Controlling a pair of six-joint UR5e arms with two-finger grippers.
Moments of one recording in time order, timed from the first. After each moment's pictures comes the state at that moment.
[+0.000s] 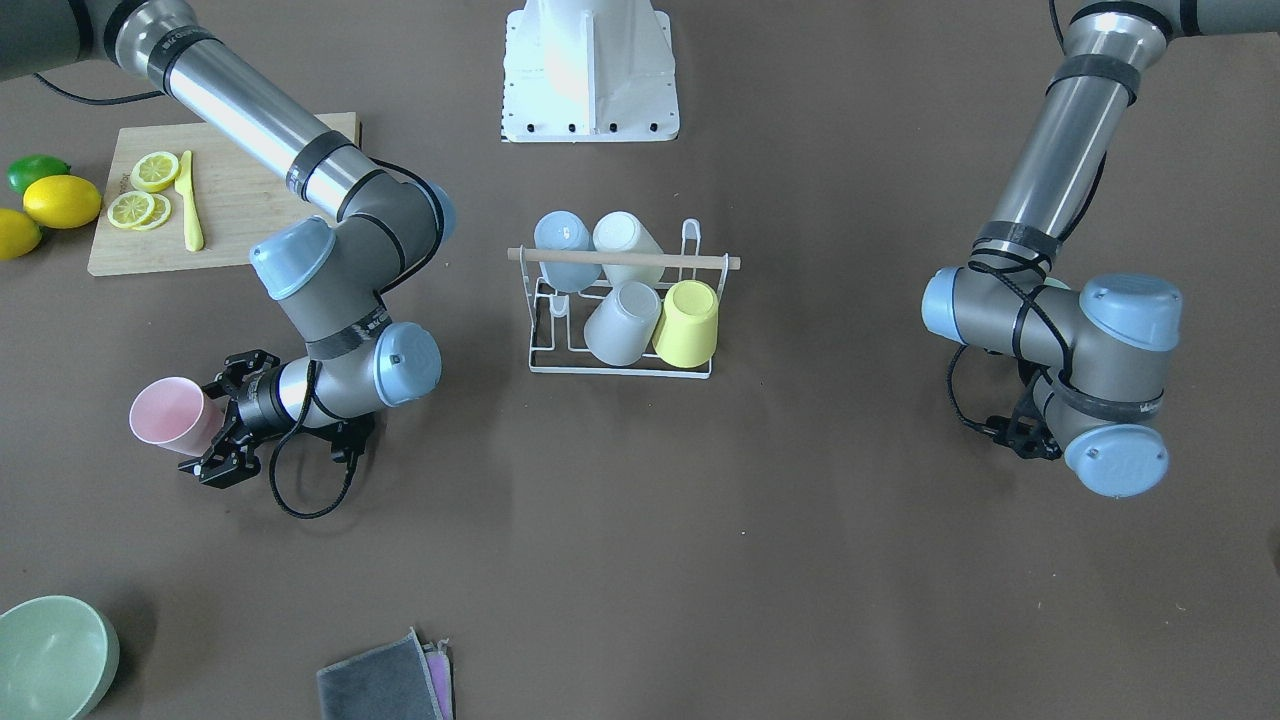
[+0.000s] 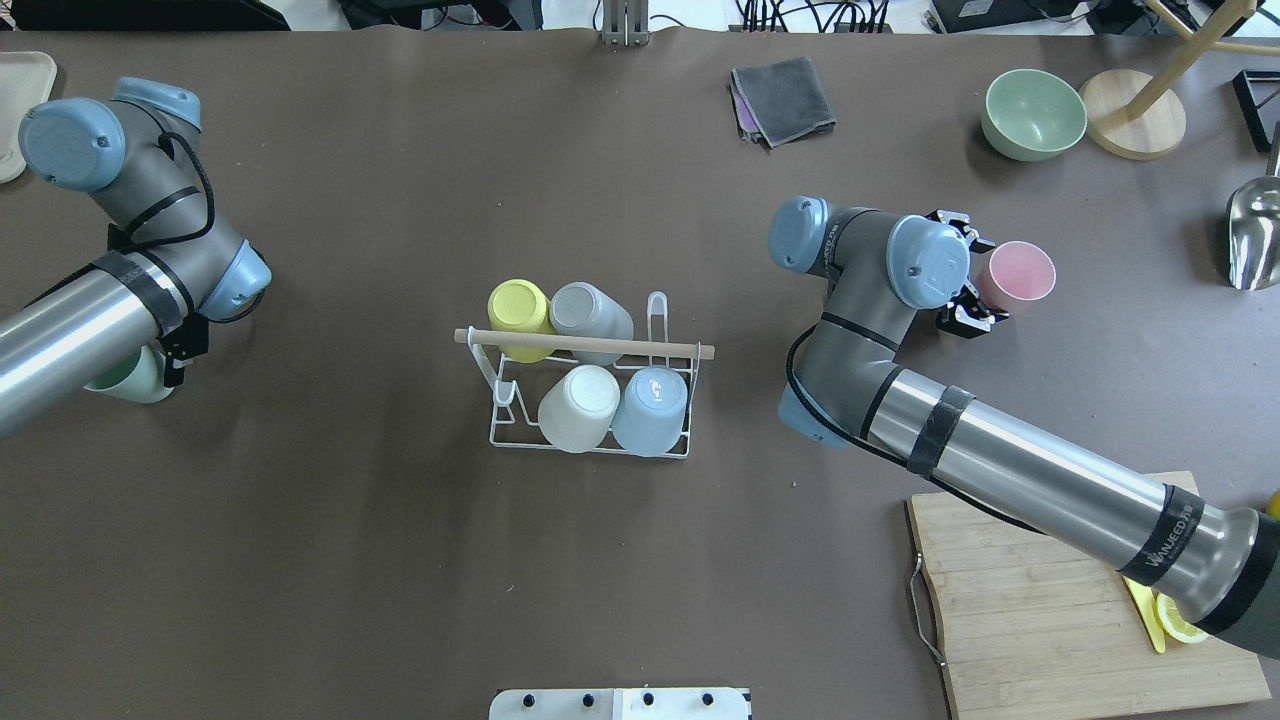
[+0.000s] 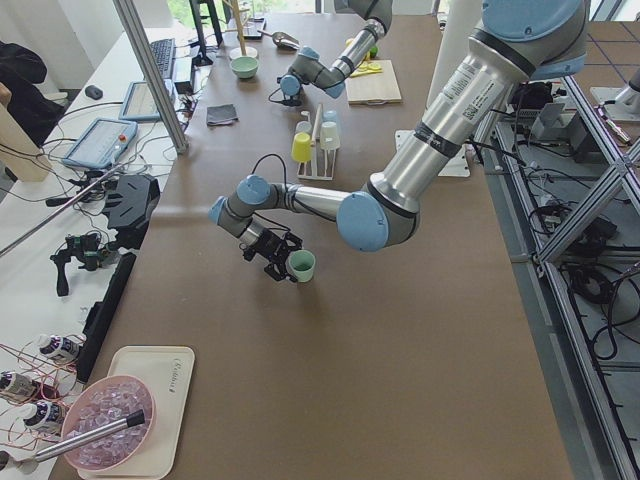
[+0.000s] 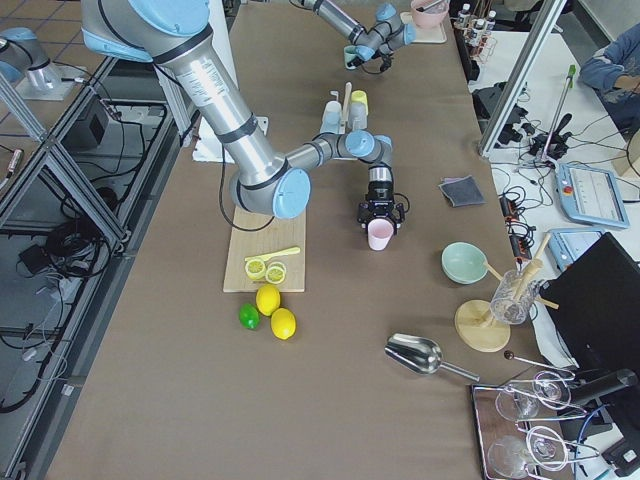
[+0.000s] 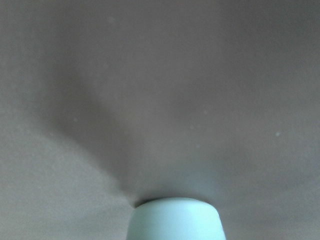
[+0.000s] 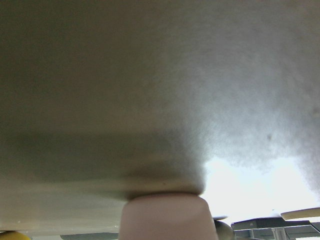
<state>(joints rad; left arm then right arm) -0.95 -2.23 -1.00 -0.83 -2.27 0.36 0.66 -0.85 1.17 -2.13 1.35 -0.59</state>
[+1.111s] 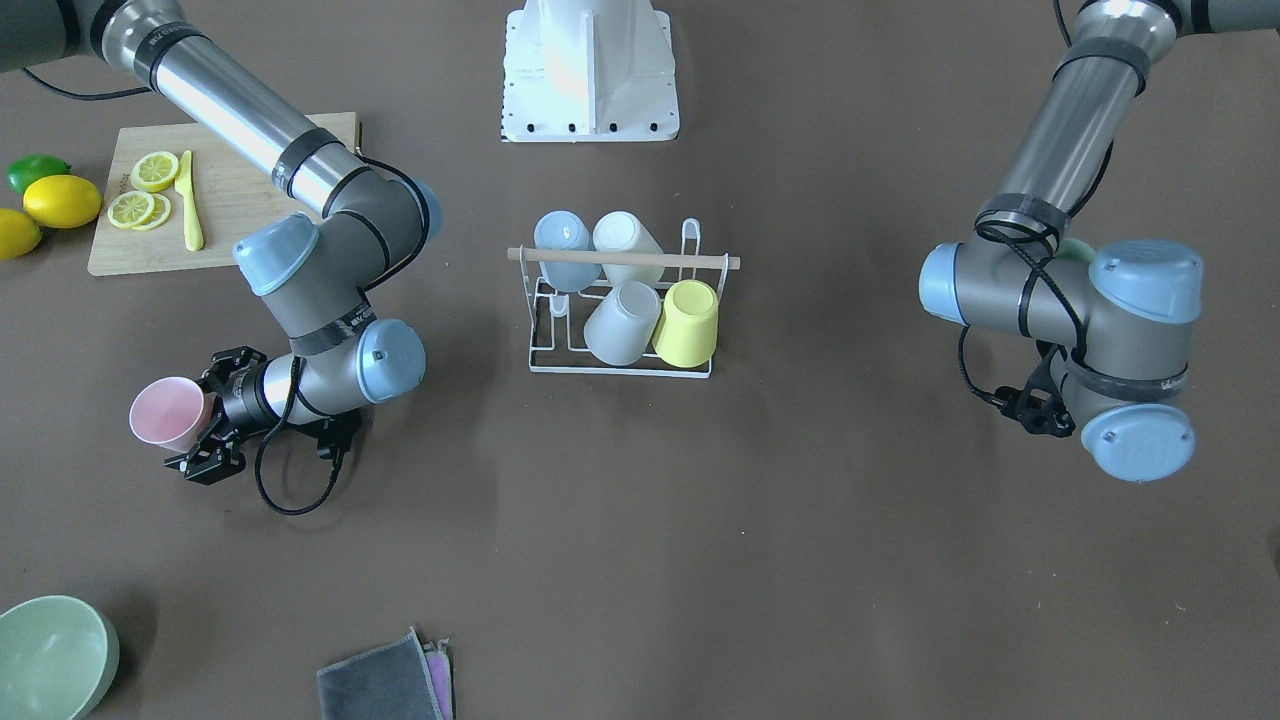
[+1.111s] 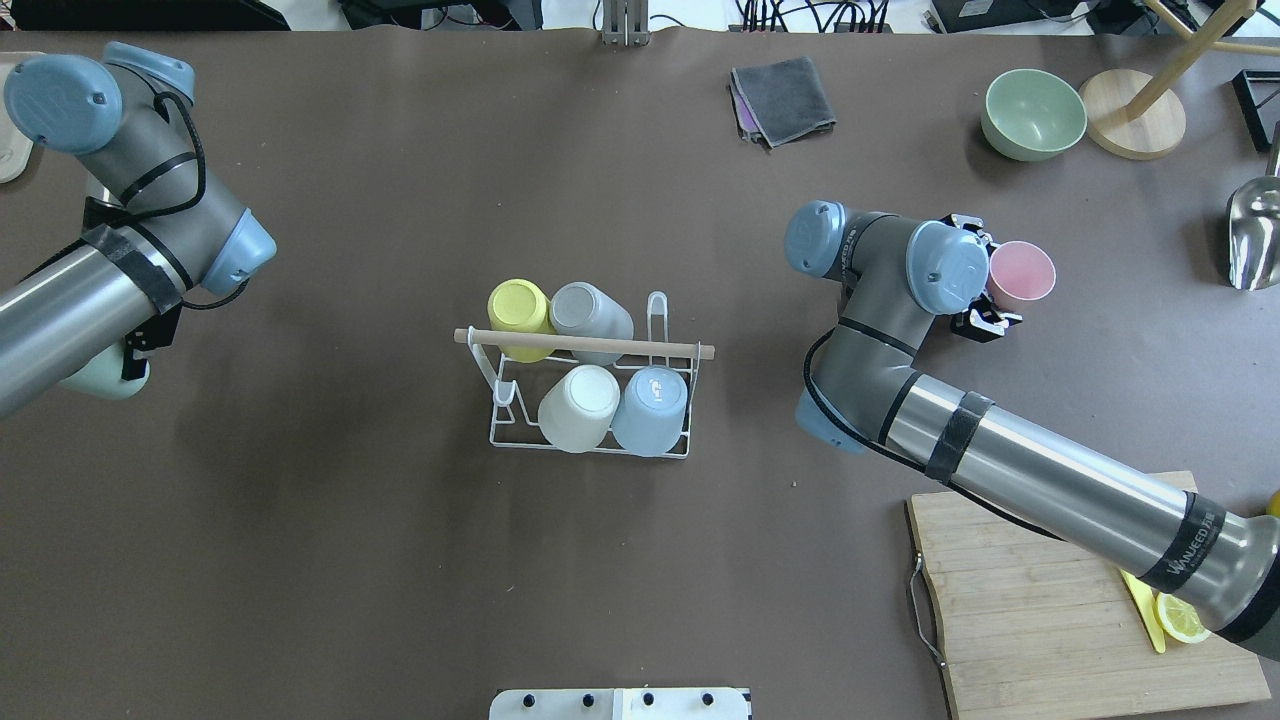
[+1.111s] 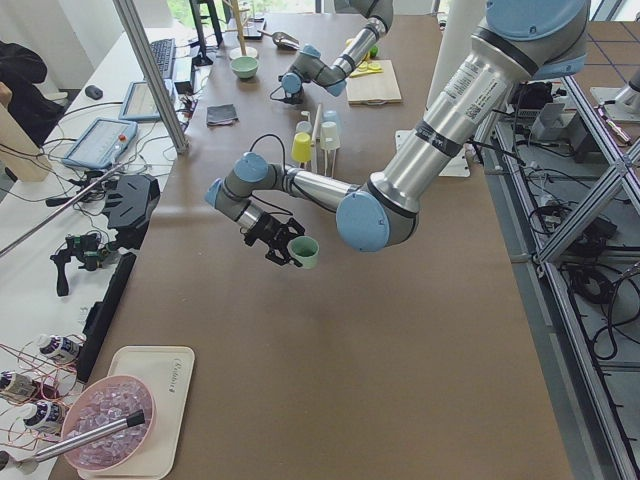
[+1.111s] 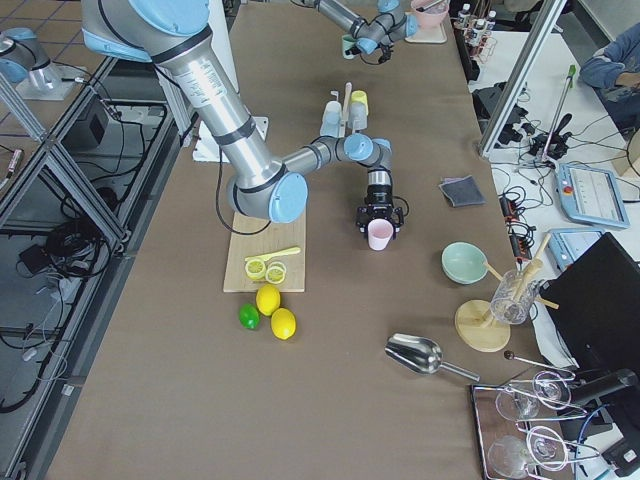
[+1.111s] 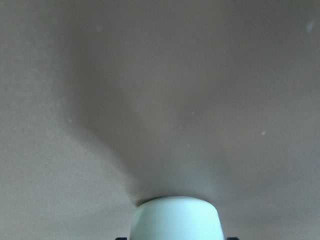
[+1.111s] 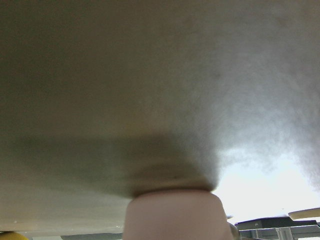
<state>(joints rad) -1.00 -2.23 -1.17 -0.59 -2.21 0.52 0.66 -0.88 1.21 -2.13 1.35 -0.59</state>
